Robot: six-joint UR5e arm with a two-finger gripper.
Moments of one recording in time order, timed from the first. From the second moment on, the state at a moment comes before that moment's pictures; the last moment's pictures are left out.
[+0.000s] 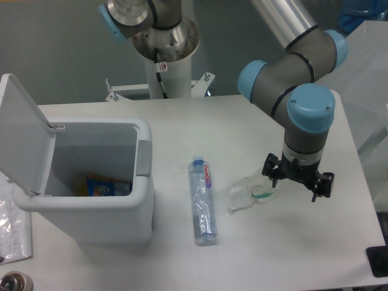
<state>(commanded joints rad) 2.64 -2.07 -1.43 -1.03 1.60 1.12</state>
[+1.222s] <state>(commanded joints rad) 2.62 -1.99 -1.66 -0.93 1.59 1.11</state>
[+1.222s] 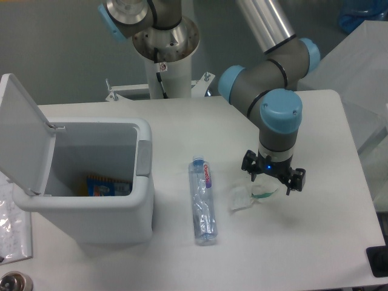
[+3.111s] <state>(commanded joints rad) 2.63 -1.83 -1.62 -0.96 1.16 0.97</state>
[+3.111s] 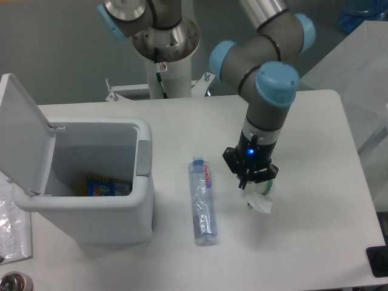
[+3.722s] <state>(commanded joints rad) 2.61 -1.73 -1.54 -0.95 0.97 0.78</state>
